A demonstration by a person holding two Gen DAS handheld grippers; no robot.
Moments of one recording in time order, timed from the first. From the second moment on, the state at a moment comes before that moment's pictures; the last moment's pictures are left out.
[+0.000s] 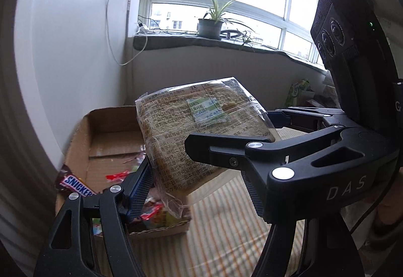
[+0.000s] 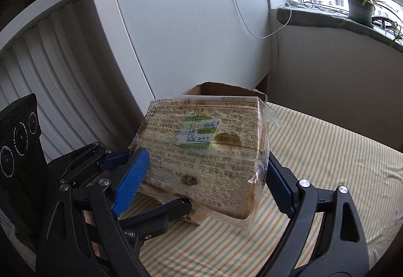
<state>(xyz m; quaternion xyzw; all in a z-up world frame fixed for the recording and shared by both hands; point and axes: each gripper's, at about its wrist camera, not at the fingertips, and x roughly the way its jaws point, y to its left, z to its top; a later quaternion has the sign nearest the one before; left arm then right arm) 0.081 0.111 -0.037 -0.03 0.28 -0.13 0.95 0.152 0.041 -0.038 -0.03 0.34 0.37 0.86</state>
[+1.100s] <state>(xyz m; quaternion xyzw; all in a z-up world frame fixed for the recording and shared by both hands) 0.063 0.212 -0.072 -0.13 0.30 0.04 0.94 0.126 0.009 -0.049 -0.05 0.27 0.24 0.93</state>
